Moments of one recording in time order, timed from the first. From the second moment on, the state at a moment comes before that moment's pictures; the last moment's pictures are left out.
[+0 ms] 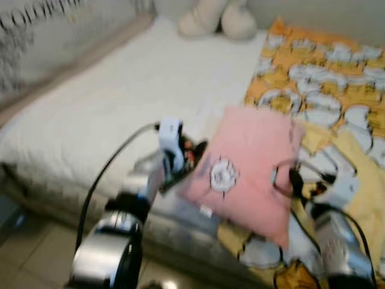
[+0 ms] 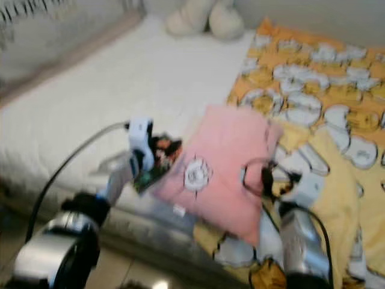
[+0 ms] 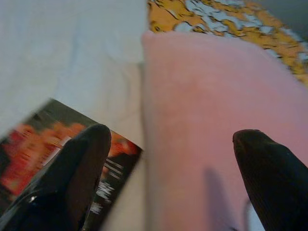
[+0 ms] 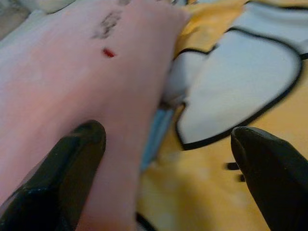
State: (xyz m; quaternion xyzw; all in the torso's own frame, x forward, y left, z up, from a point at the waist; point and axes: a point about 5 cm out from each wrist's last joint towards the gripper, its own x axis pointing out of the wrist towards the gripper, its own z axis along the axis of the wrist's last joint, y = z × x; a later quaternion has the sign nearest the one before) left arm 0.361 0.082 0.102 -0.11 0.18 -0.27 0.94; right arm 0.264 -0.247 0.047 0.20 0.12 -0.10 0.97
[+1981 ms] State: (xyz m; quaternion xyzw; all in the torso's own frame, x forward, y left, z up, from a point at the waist) left arm 0.332 0.031 0.057 -0.12 0.29 -0.31 0.90; right arm 0.257 -0.217 0.024 0.30 0.20 -0.04 0.93
